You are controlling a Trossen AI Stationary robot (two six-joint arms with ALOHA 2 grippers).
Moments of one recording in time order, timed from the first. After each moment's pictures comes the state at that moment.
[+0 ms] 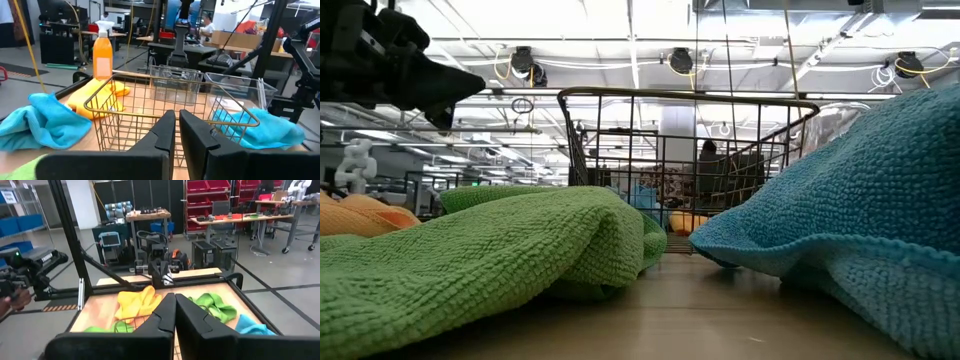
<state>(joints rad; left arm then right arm) -0.02 0.01 0.00 0.04 -0.07 -0.12 0.01 0.55 0.95 -0.47 0.05 0.11</state>
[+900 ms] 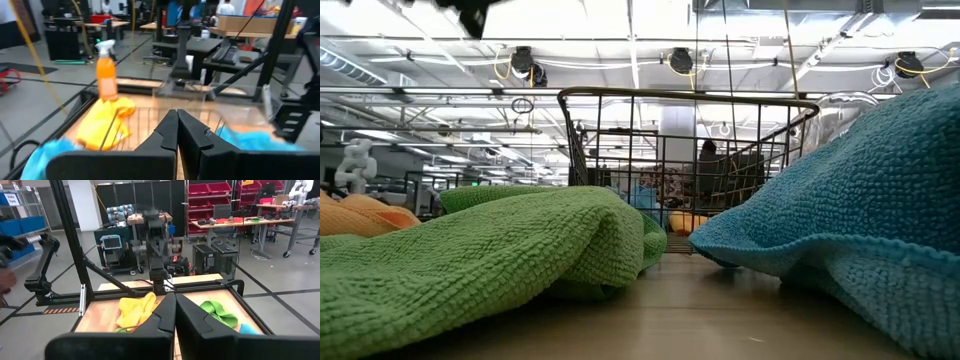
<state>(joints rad) -0.02 0.58 0.63 -0.11 -0.08 -0.04 0.01 0.62 1.04 -0.48 0.05 0.11</state>
